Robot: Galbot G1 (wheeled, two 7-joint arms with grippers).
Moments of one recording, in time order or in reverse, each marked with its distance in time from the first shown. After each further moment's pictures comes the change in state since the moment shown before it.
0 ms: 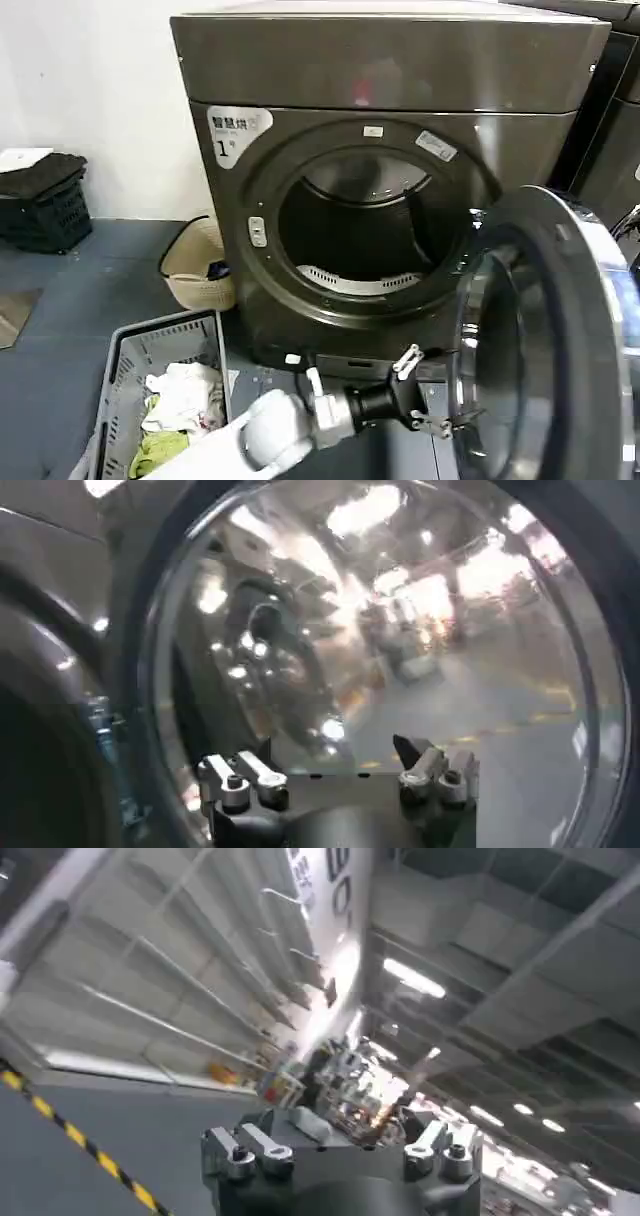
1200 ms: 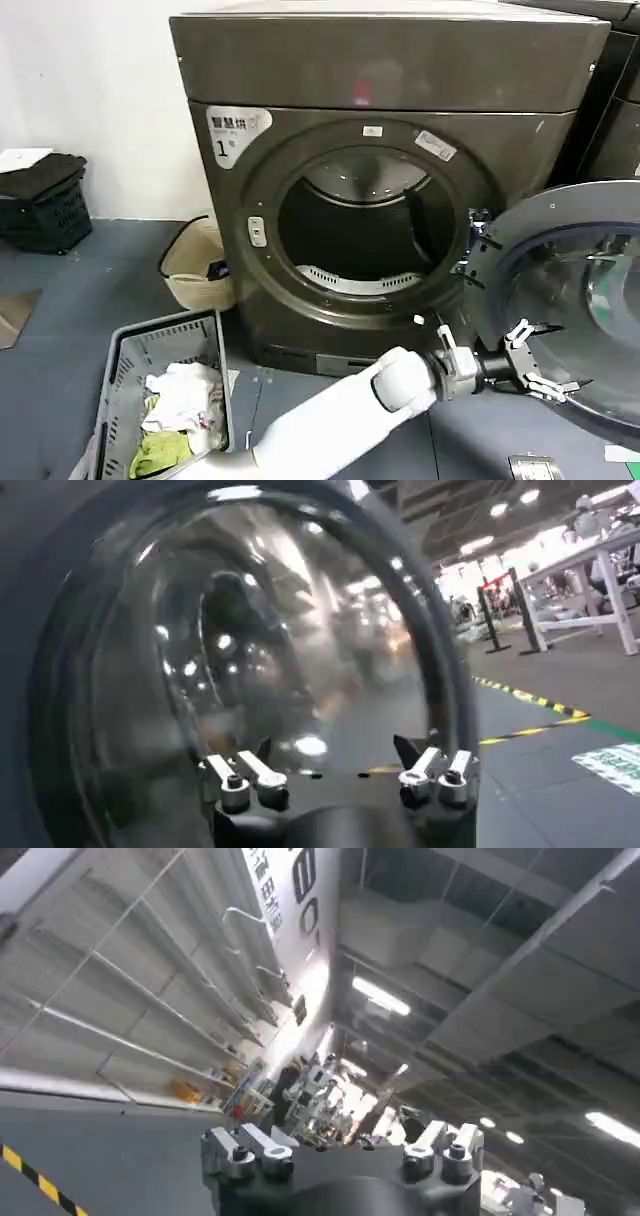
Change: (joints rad) left arm -0.263 -0.461 0.119 0.518 0.004 -0.010 0.003; right arm 0.012 0.066 0.097 0.050 0.013 0.037 -0.045
